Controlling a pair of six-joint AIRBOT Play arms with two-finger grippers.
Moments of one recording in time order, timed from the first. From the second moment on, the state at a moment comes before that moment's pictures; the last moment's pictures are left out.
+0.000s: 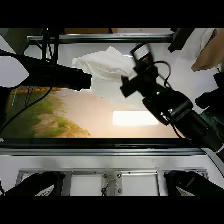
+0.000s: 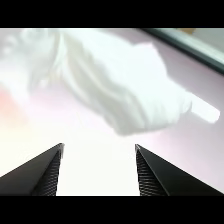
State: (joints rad) left arm -0.50 -1.16 1.67 1.44 -1.36 -1.74; right arm 0.66 -1.08 1.15 1.22 -0.61 -1.47
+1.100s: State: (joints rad) left arm -0.41 -1.11 1.23 1.04 -1.13 -1.61; right arm 0.22 -1.09 1.14 2.27 -1.09 -2.06
